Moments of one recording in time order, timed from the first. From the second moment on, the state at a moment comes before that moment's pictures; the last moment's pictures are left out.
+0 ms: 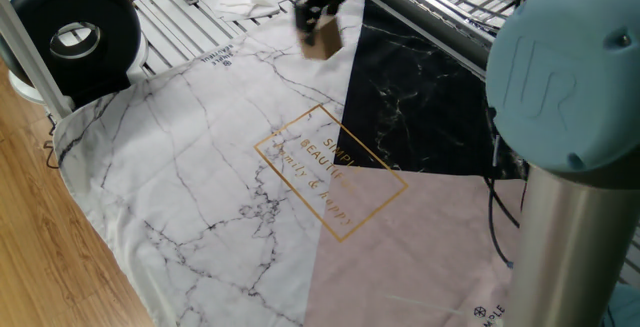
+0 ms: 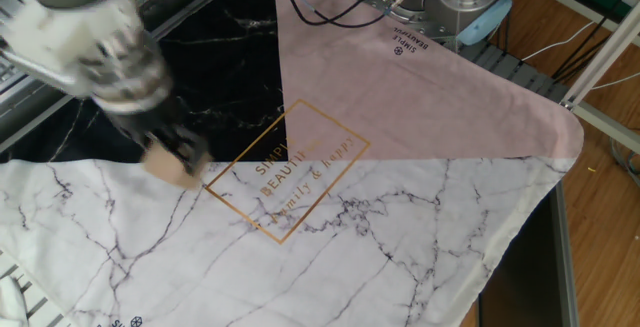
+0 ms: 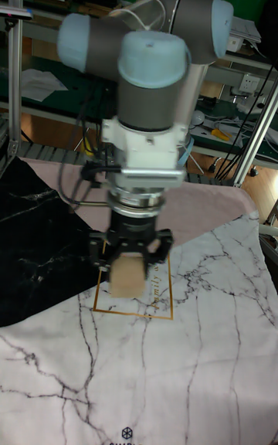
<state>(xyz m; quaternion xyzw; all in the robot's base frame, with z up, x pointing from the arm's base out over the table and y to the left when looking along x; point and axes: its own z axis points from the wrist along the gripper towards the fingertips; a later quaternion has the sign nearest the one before) 0.652 0.020 0.142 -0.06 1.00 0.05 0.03</state>
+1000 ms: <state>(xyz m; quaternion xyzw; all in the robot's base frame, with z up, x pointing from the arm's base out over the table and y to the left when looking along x) 0.684 0.180 0.095 0.07 0.98 0.10 0.14</state>
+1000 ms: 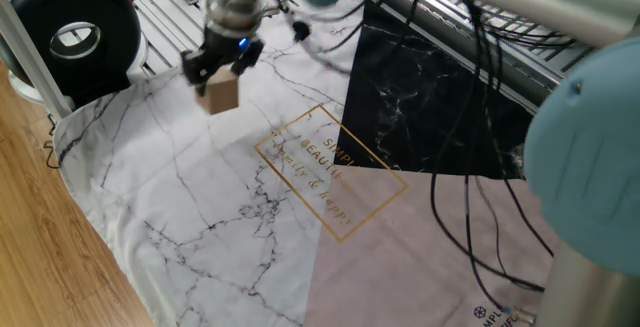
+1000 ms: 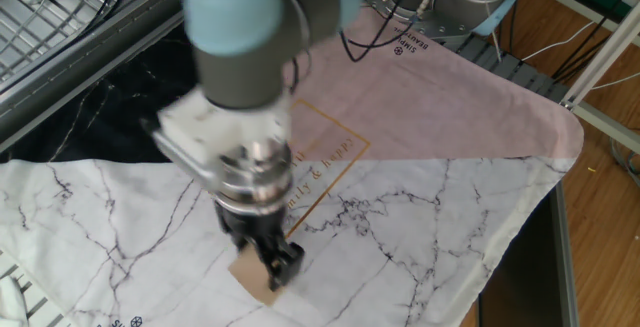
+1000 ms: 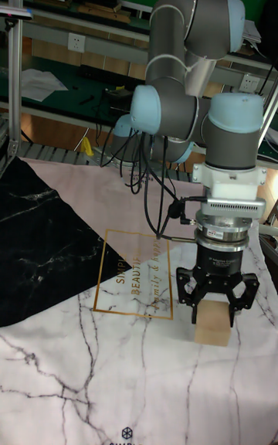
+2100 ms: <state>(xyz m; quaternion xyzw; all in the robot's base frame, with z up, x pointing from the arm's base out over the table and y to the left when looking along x) 0.683 0.176 0.065 0.14 0.98 0.06 0.16</state>
